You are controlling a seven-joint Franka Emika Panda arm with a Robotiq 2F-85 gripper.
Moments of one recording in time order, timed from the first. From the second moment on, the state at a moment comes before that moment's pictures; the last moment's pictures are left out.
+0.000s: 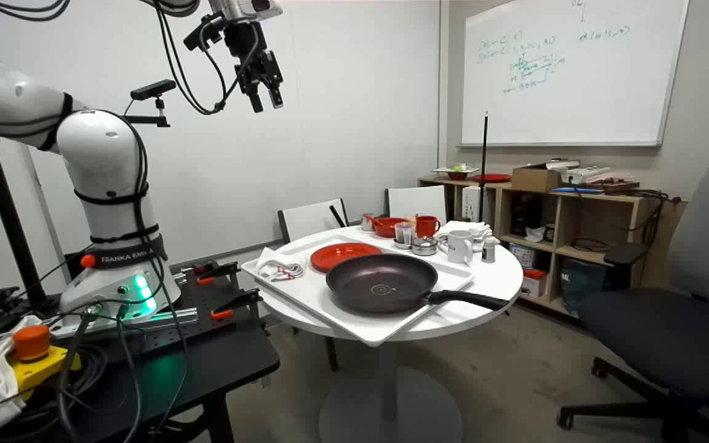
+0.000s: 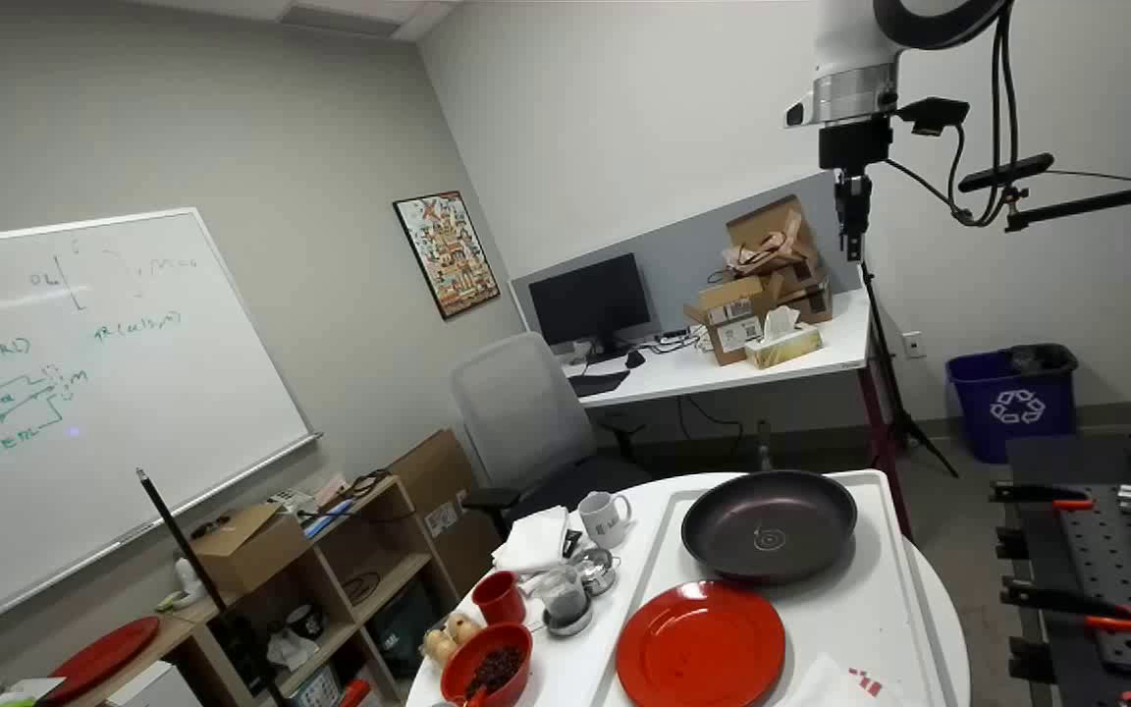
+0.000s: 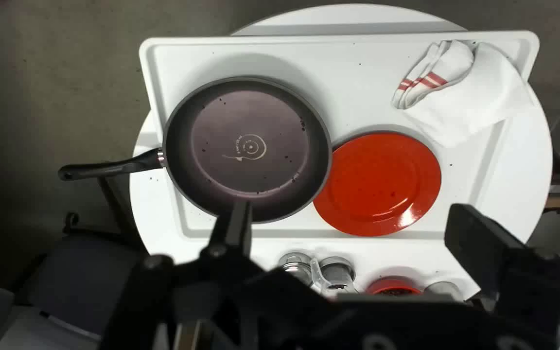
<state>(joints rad) -0.04 -1.01 -0.15 -2.64 -0.10 1.88 -0.26</state>
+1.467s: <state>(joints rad) 0.13 -0.84 -0.06 -2.59 -0.10 1.88 -0.29</state>
